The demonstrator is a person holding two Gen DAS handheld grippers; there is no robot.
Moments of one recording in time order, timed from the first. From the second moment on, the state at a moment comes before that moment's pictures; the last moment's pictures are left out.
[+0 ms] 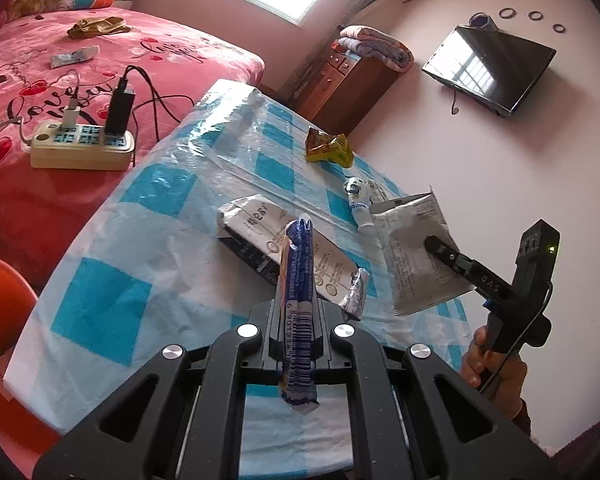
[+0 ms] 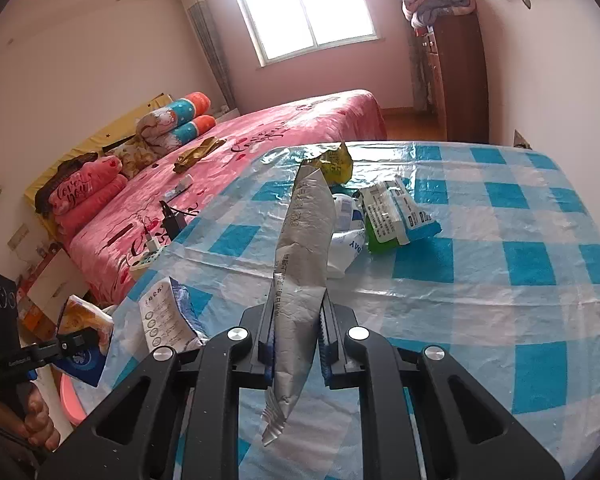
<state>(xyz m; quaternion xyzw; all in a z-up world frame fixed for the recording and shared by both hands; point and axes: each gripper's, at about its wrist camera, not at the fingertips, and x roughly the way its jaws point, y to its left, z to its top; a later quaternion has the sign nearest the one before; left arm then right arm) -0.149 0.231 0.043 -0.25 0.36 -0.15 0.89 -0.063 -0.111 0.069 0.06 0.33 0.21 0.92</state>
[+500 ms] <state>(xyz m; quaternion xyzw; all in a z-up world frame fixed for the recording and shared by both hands) -0.185 0.292 0.039 -0.27 0.34 -0.10 0.89 -0.101 -0.048 0.124 0.04 0.29 0.29 0.91</state>
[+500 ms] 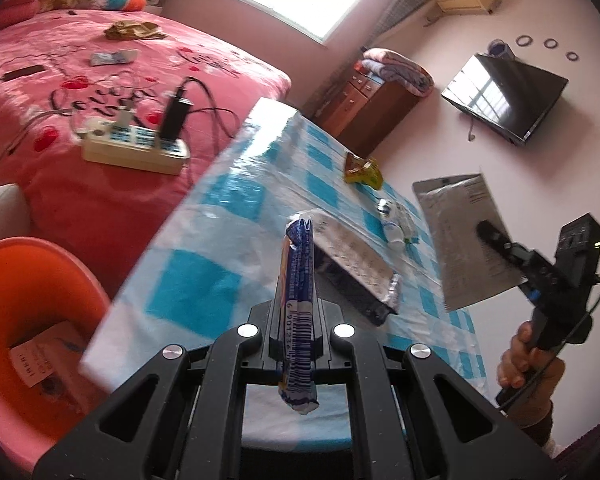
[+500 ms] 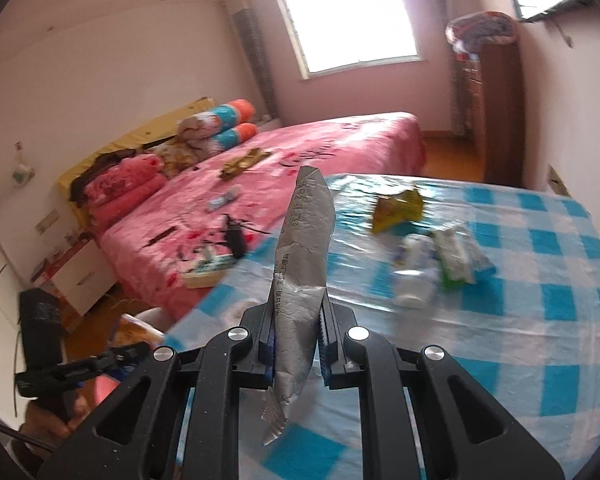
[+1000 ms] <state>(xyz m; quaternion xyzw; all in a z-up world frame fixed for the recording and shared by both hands) -0.239 0.387 0.011 -0.31 0.34 0.02 0.89 -0.134 0.125 0.113 -0.01 0.35 0.48 0.81</state>
